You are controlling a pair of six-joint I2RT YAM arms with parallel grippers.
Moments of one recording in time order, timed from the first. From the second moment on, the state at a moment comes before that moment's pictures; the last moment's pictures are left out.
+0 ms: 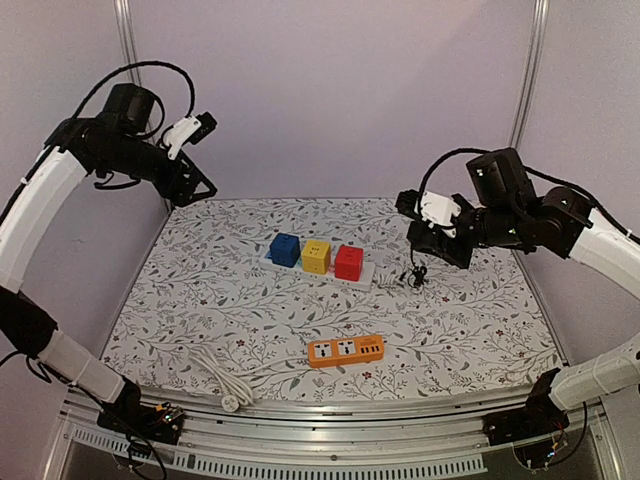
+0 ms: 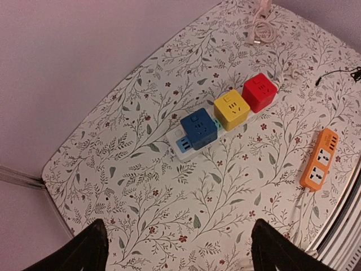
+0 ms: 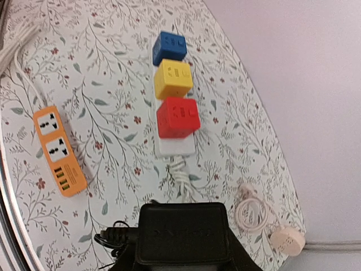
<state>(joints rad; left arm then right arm) -0.30 1.42 1.73 -1.08 0.24 0.47 0.71 1.24 1.26 -0.77 0.02 -0.59</state>
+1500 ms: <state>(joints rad) -0.67 1.69 1.94 -1.02 0.57 0.10 1.12 1.74 1.63 -0.19 0.22 -0.15</state>
